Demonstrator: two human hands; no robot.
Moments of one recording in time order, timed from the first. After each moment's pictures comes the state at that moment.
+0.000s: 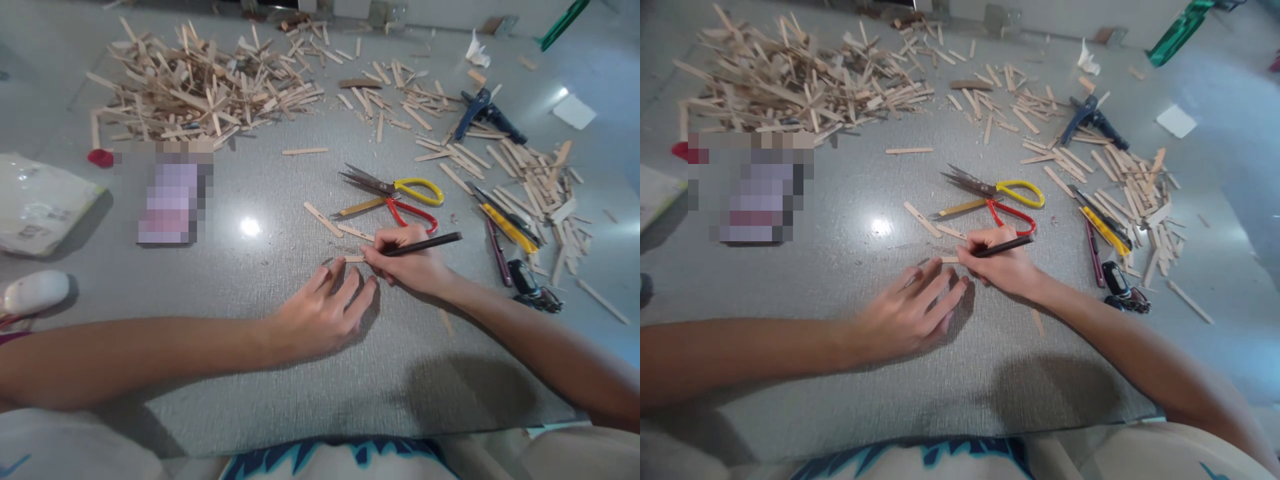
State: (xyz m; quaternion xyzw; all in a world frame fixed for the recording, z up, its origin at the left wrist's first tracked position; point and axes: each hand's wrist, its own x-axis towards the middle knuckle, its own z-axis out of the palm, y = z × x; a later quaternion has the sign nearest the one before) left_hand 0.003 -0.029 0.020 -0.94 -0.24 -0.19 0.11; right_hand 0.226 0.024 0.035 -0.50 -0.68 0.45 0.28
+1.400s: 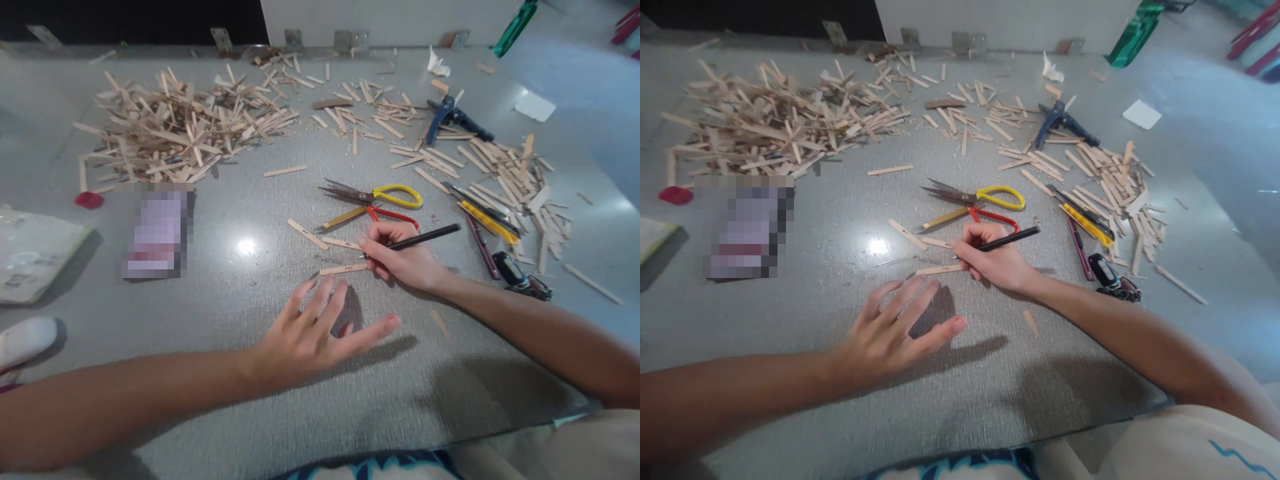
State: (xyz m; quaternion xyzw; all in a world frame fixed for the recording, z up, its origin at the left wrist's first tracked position) left_hand -0.009 -0.034 0.017 -0.92 -0.23 -0.25 0.19; right_hand 0.226 0.027 0.038 -0.48 -0.54 0.56 0.39
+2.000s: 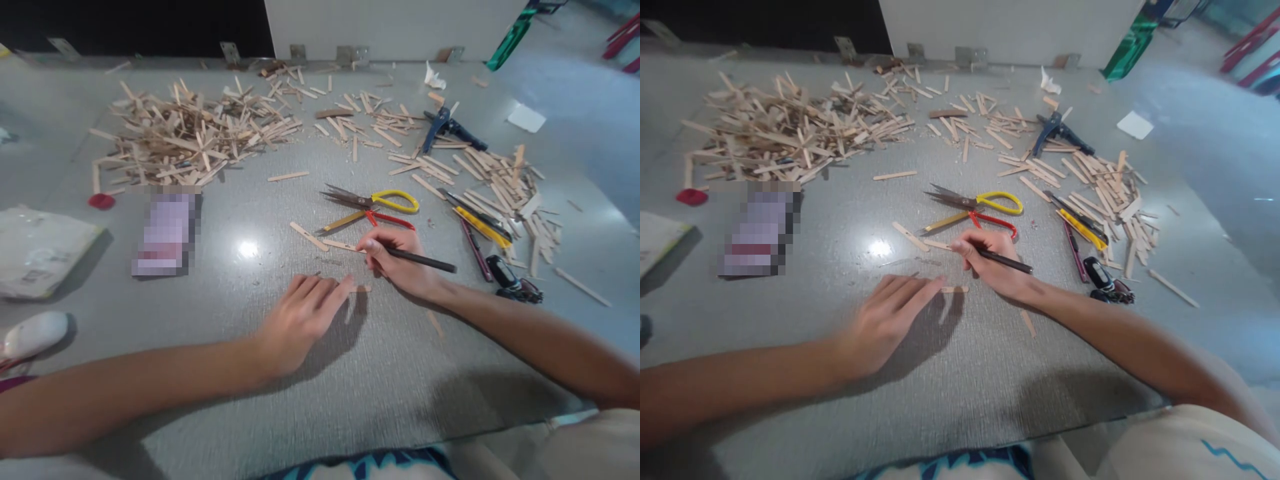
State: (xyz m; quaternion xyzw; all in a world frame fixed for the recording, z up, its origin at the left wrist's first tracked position) left_hand -0.007 -0.019 0.025 -0.93 -0.27 -0.24 0.01; right_hand 0.229 0.022 0.029 -0.48 -0.60 0.47 0.43
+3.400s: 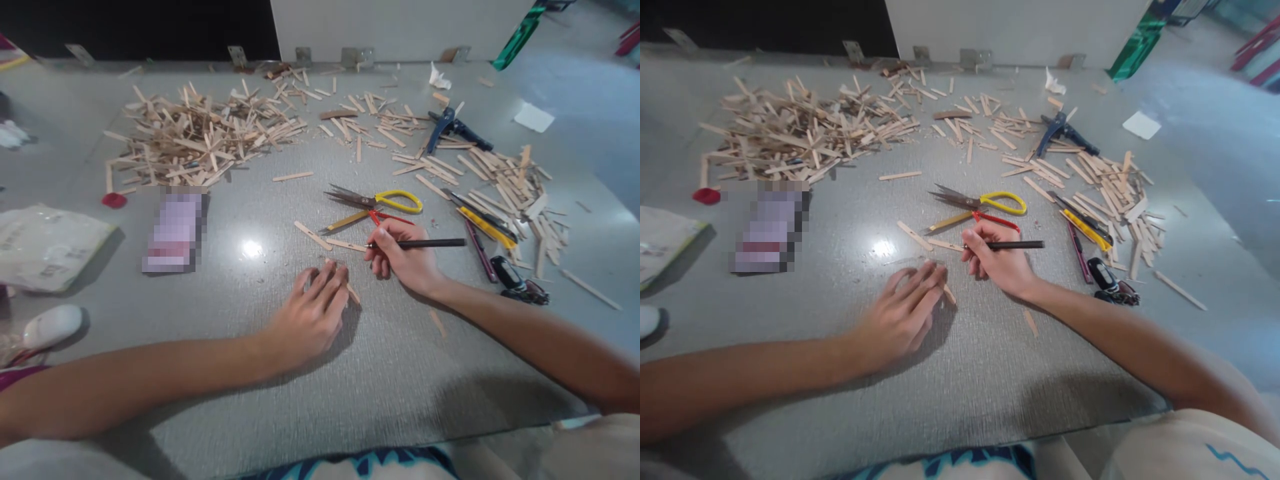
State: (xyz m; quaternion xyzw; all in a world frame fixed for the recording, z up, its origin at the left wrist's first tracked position) left_hand -0.009 -0.023 0.008 -0.95 -0.26 -0.18 0.04; right_hand 0.228 0.025 0.024 -0.50 -0.53 0.51 0.46
